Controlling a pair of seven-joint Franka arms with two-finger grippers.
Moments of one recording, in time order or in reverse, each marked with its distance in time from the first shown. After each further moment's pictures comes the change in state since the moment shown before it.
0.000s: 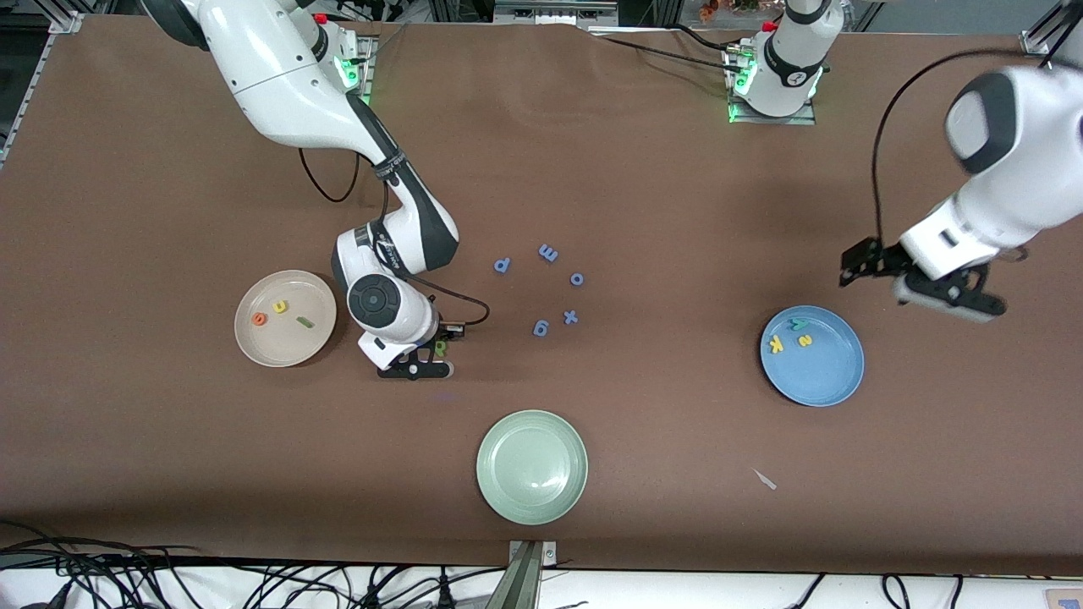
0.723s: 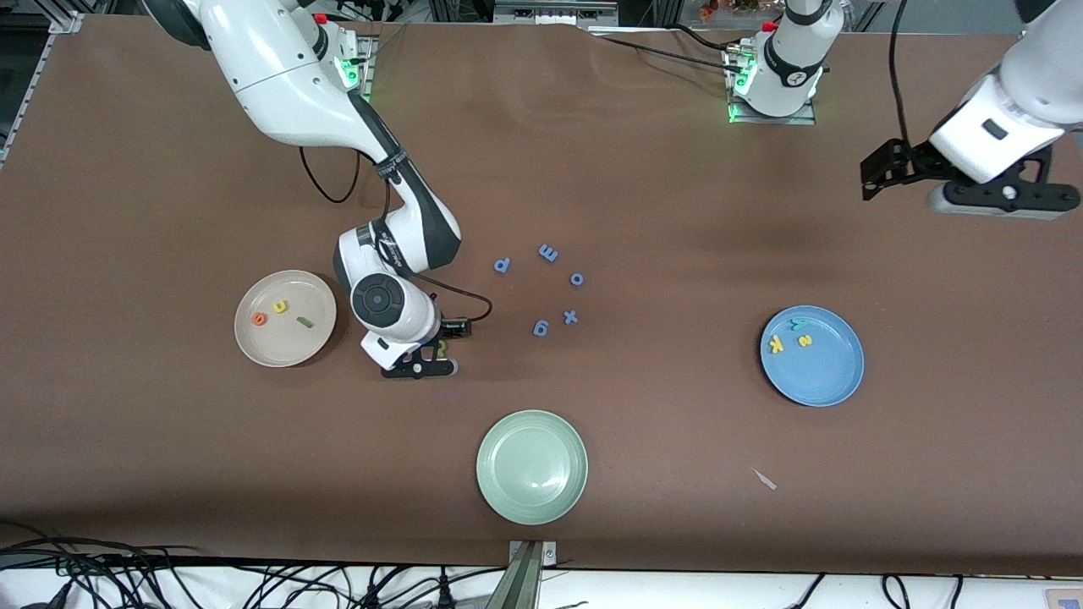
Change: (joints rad) left arm 0.011 -0.065 -0.123 0.308 0.119 -0.505 -0.357; right arm 0.003 -0.001 0.000 0.009 -0.011 -0.021 -0.055
